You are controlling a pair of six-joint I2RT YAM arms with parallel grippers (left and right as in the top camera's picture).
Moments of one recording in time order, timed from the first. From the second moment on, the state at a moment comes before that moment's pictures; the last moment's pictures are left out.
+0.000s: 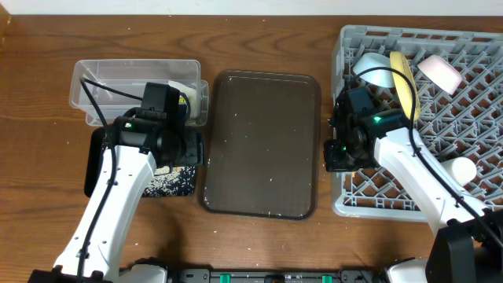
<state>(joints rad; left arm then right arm) -0.15 1.37 1.12 -1.06 0.10 -0.22 0.31 1.58 1.10 -0.98 -0.13 0.26</state>
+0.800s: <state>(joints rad) -0.15 1.37 1.12 -1.06 0.10 -0.22 0.03 1.36 1.09 -0.75 -0.18 0.27</state>
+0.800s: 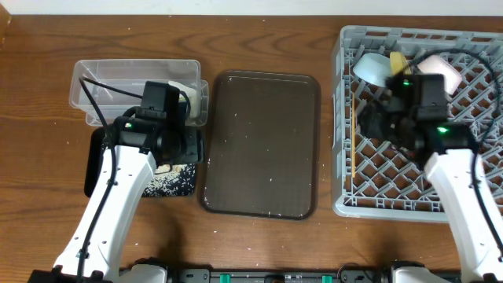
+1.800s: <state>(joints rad) -0.15 0.51 0.86 -1.02 0.03 -0.18 -0.02 0.74 0.75 -0.80 -0.06 0.19</state>
